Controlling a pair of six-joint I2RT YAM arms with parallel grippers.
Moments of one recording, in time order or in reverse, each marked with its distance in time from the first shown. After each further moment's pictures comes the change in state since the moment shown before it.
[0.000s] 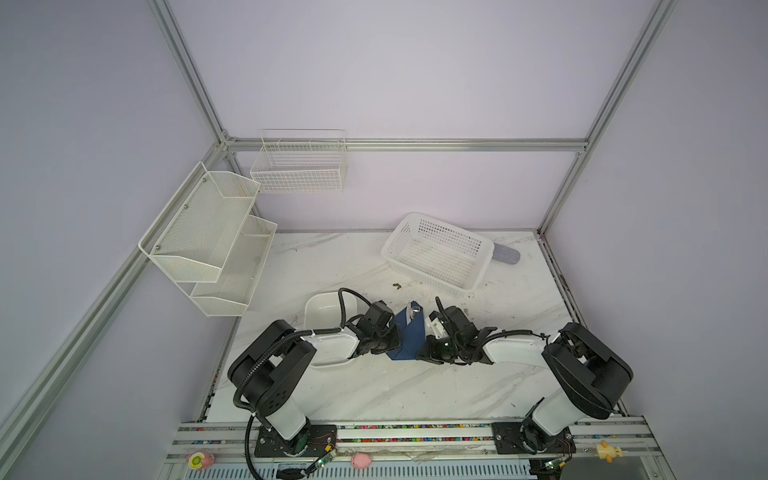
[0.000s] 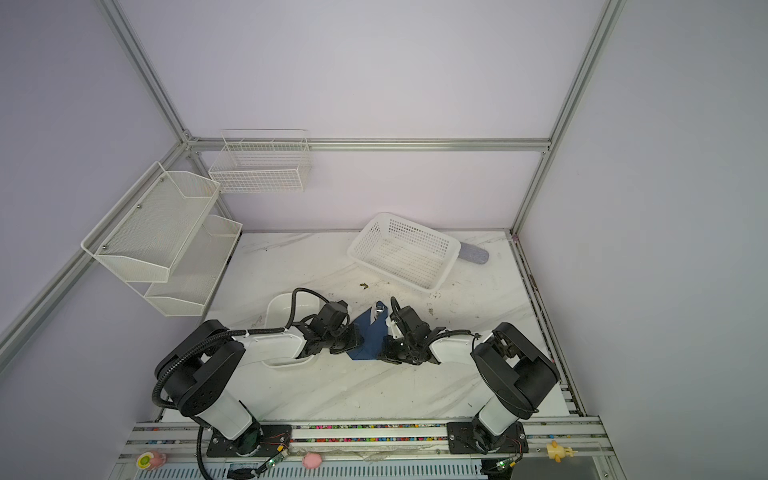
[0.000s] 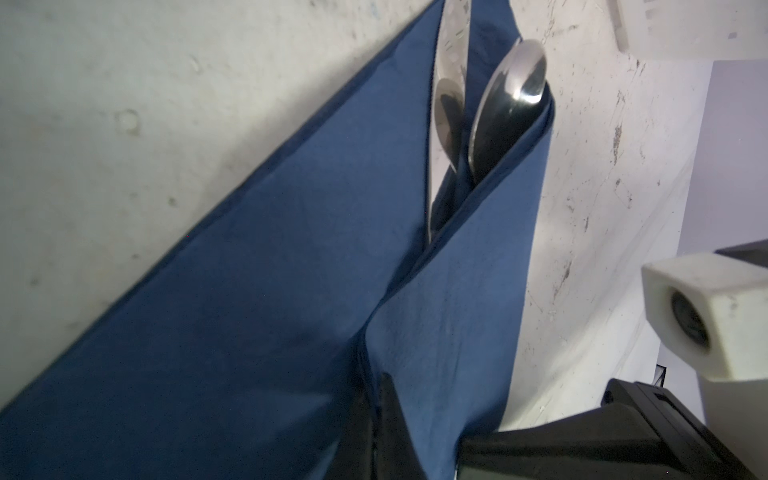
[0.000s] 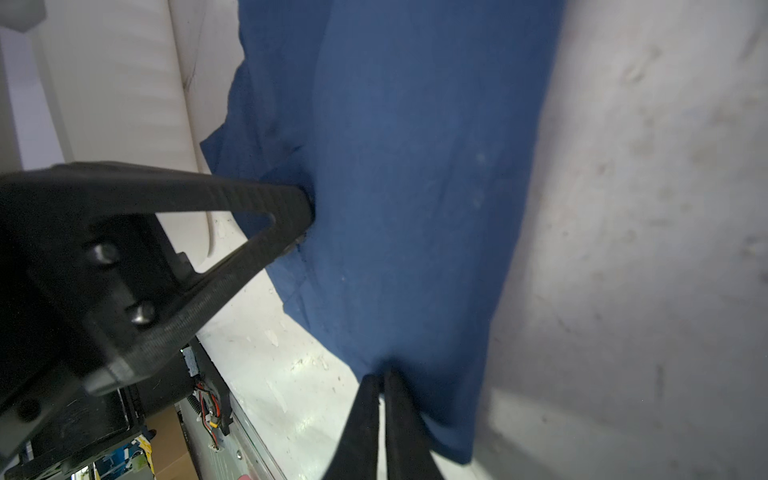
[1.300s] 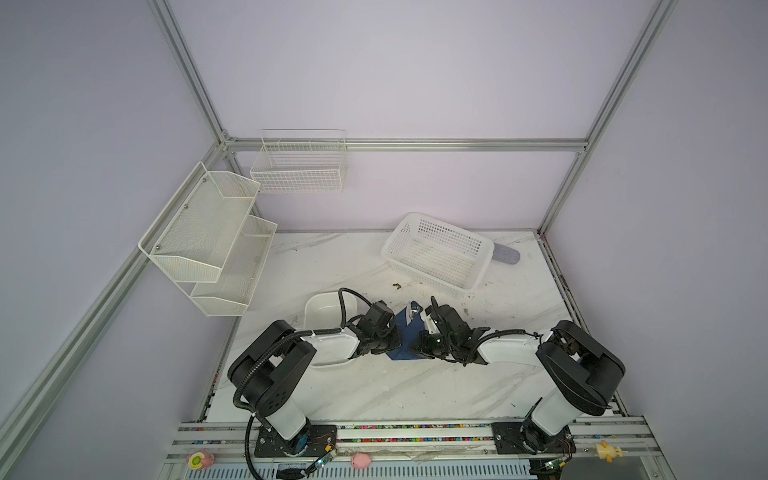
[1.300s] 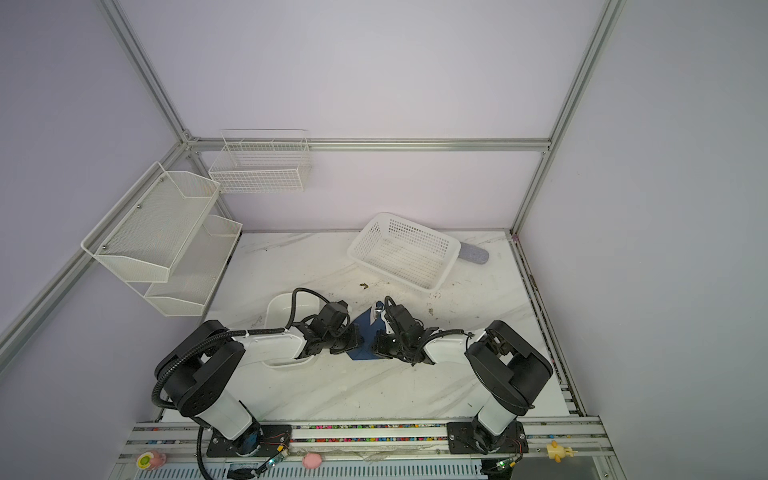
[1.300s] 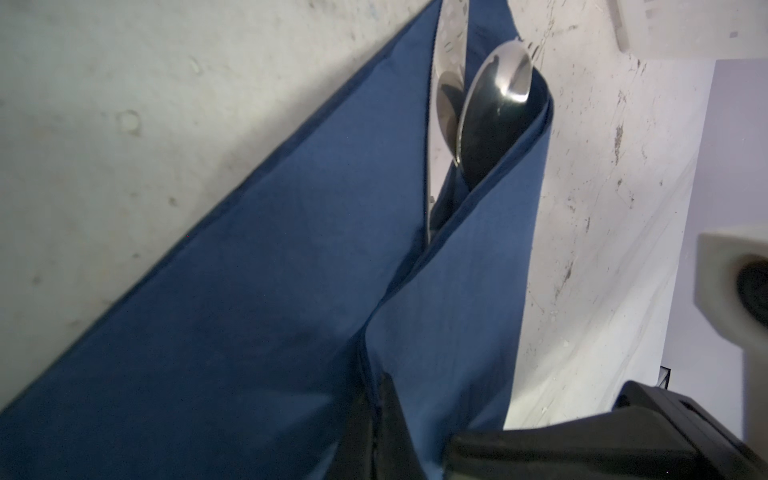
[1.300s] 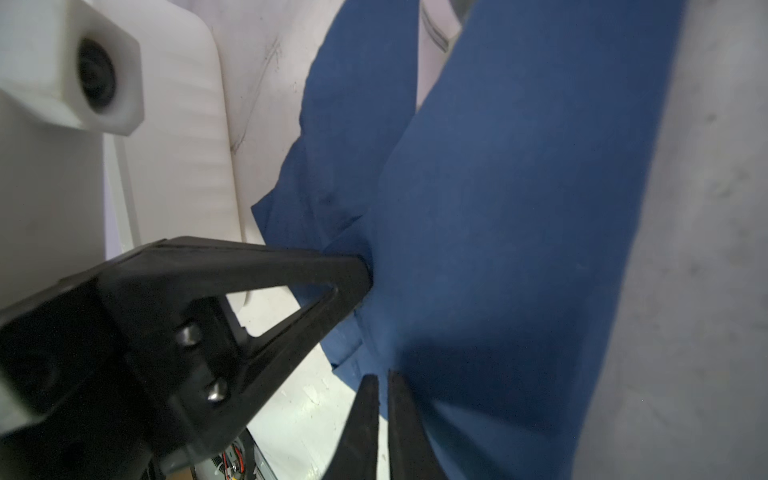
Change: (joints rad) left arm -0.005 -0.001 0.000 -0.004 -0.011 0.002; right arm 0.064 0.057 0.048 0.111 0.087 0.116
